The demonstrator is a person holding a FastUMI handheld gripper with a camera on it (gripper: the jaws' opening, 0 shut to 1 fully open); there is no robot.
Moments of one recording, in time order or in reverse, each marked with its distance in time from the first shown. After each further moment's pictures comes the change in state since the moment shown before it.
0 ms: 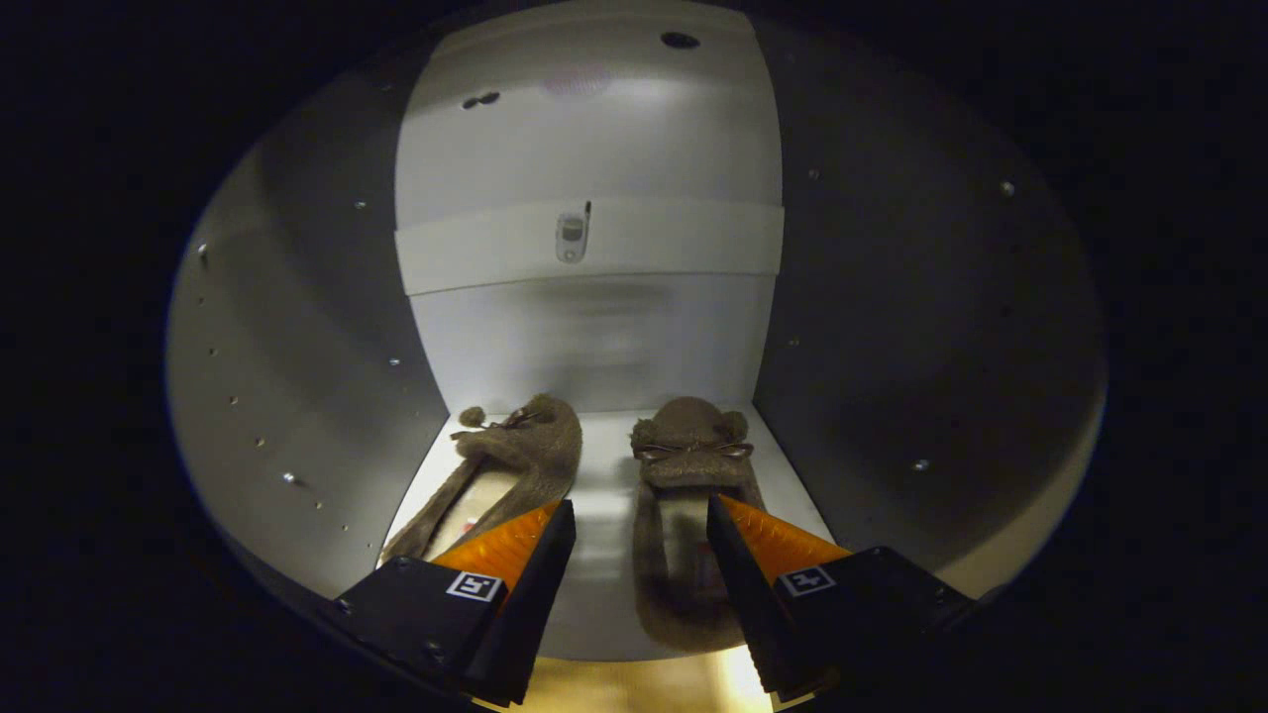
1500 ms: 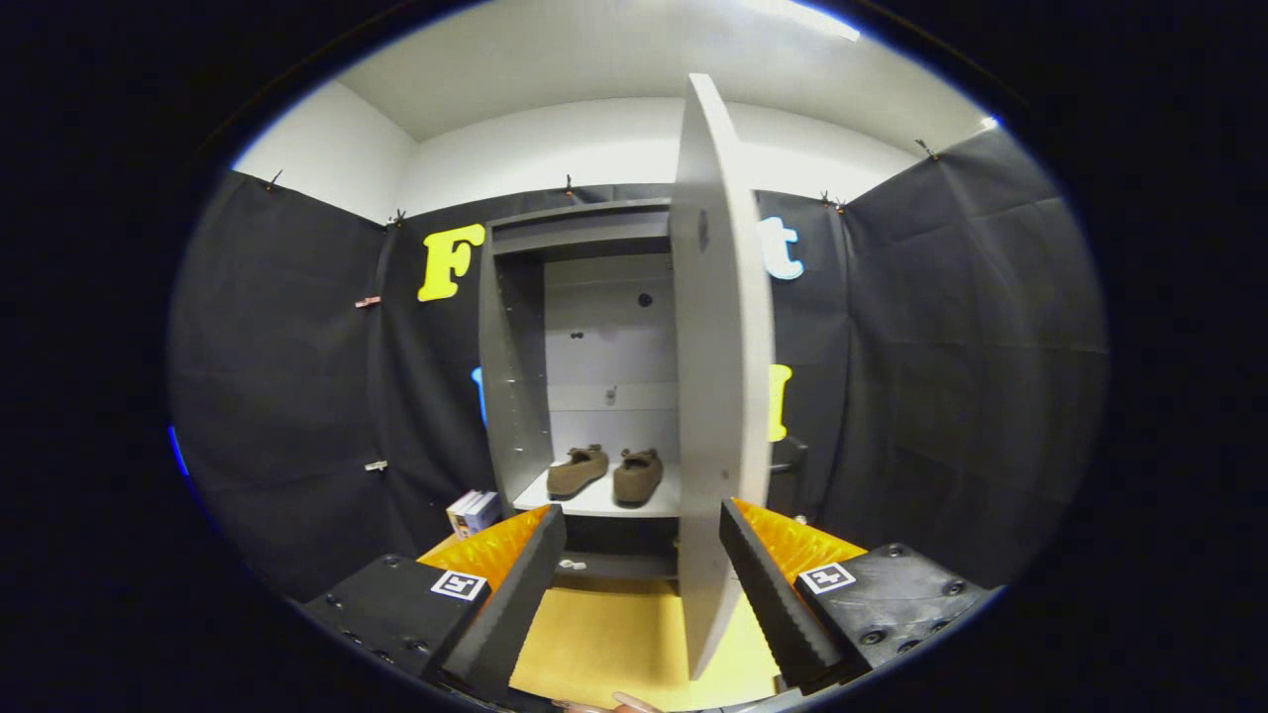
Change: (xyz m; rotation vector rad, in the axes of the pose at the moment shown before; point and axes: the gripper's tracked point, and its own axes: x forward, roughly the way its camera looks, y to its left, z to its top) arm -0.474 -0.153 -0.047 0.023 -0.426 0.116
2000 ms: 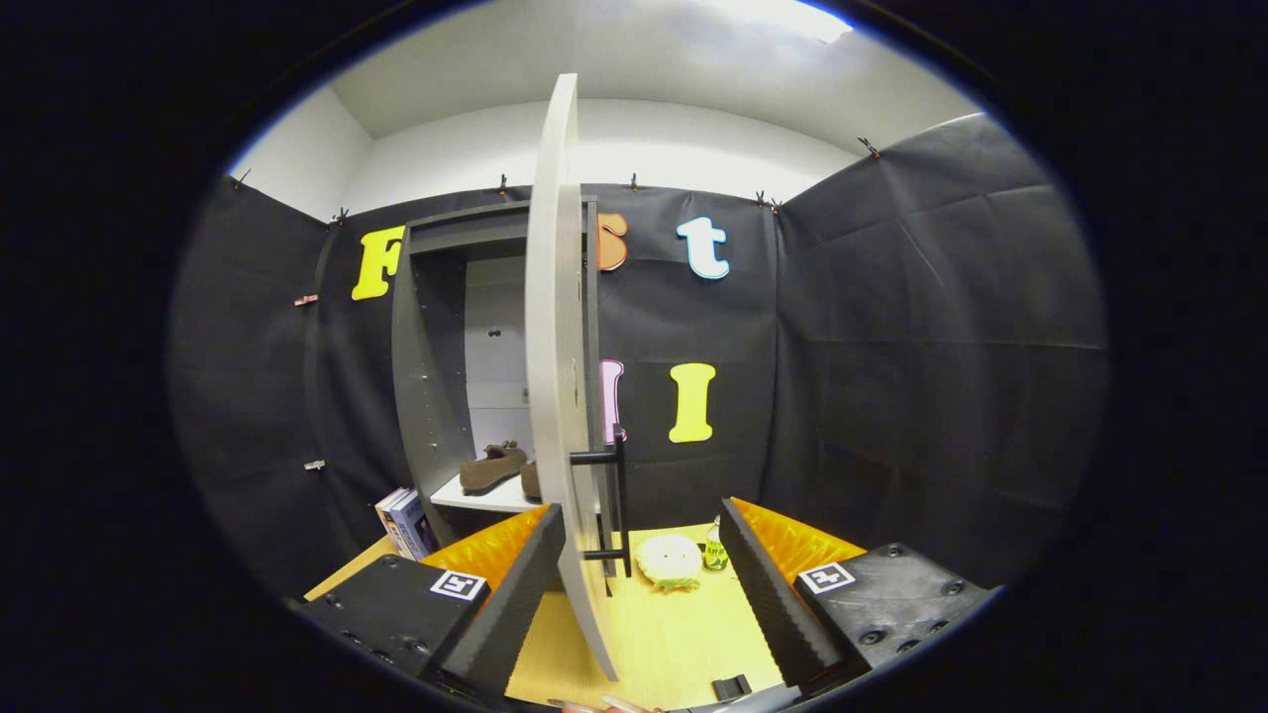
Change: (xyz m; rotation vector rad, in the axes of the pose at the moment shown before) arm 0.010 -0.093 -0.009 -0.001 -0.008 -0.120
